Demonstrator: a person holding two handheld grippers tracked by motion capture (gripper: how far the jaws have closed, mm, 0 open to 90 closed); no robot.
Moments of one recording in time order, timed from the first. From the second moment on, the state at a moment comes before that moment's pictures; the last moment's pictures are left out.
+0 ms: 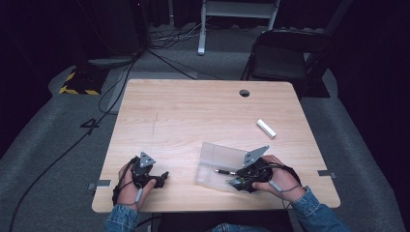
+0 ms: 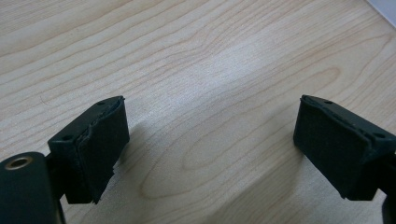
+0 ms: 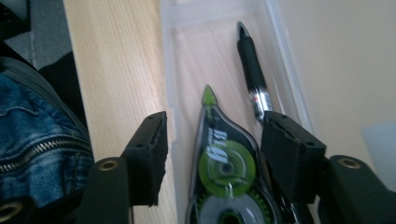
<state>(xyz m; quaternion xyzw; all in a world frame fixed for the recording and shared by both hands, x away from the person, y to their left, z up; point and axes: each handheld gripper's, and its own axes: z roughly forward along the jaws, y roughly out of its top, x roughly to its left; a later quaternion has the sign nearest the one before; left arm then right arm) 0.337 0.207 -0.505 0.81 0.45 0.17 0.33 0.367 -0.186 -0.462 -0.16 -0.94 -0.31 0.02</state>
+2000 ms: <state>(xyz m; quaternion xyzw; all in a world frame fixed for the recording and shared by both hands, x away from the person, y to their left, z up) 0.335 0.209 -0.505 0.81 0.46 0.17 0.33 0.393 -0.217 -0.415 -0.22 -0.90 -0.38 -0.06</state>
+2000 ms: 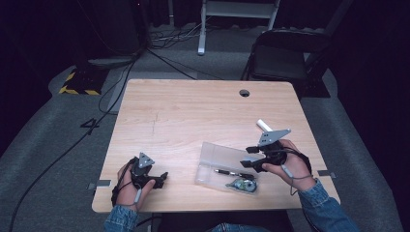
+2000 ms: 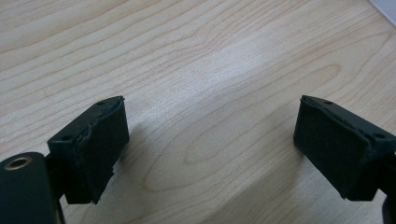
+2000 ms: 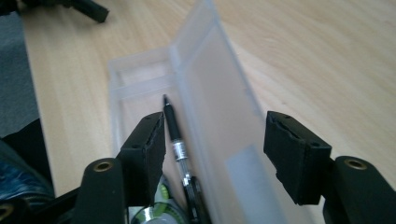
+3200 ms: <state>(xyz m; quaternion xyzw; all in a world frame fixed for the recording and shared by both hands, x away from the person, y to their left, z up) 0.337 0.210 -0.505 0.81 0.46 0.17 0.33 0.492 -0.290 -0.430 -0.39 -0.85 -0.33 -0.15</state>
